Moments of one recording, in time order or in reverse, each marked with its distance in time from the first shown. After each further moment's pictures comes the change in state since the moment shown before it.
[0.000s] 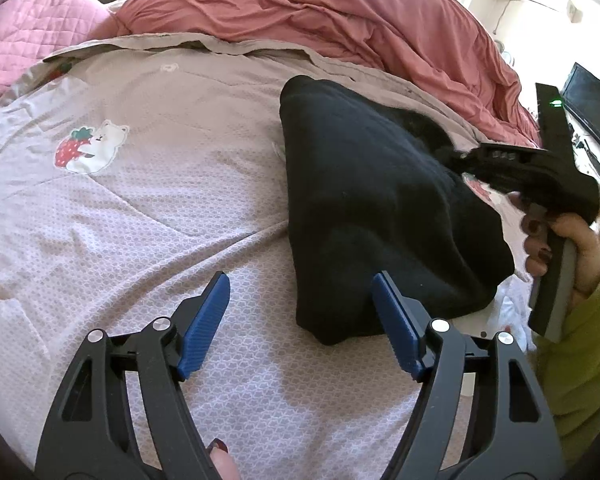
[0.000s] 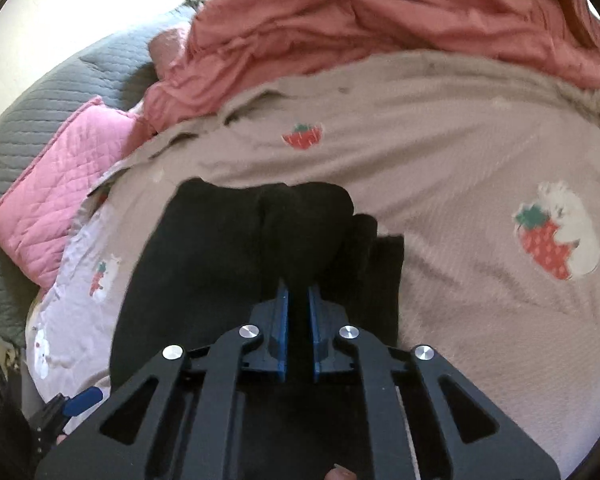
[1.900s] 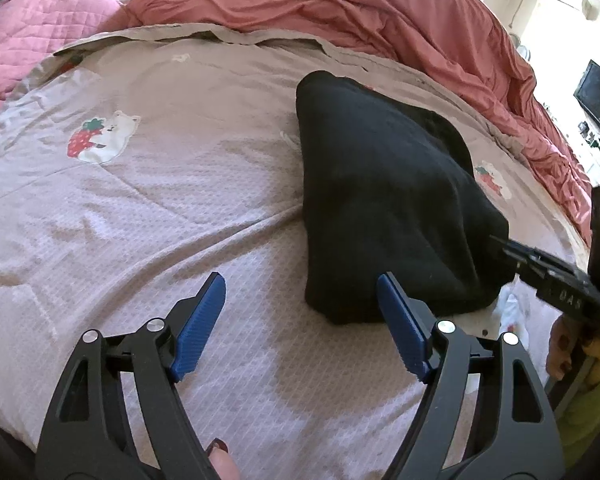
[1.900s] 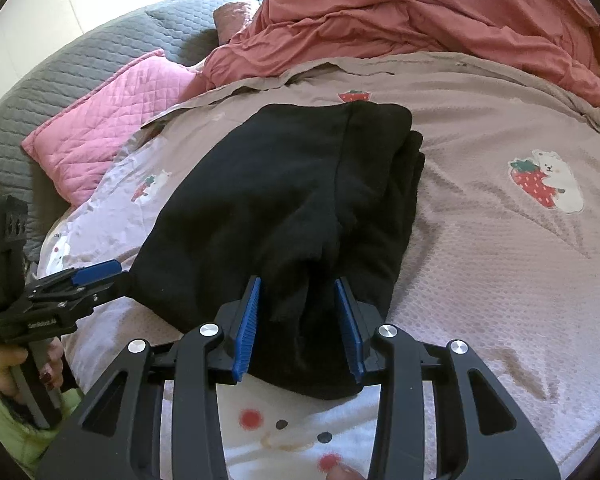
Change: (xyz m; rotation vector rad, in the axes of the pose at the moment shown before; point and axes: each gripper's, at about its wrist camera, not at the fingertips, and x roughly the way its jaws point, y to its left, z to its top) left arm 0.002 -0.006 0.006 -0.023 0.057 0.046; right arm -0.049 0.011 -0.087 -0.173 0.055 0.101
